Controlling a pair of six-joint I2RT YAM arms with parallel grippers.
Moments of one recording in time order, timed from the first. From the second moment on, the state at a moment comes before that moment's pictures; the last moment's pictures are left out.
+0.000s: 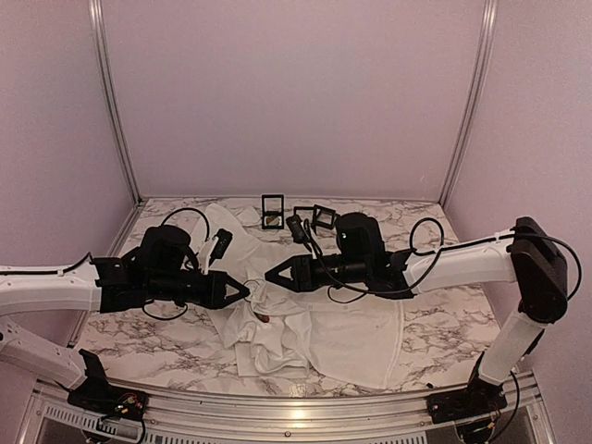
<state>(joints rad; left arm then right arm) -0.89 1.20 0.69 0.00 0.21 -0.59 0.91 1.69 0.97 0.39 -0.50 0.60</state>
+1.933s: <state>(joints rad) -0.84 1.21 0.90 0.11 0.16 -0.76 0.84 1.55 0.92 0.54 -0.47 0.69</state>
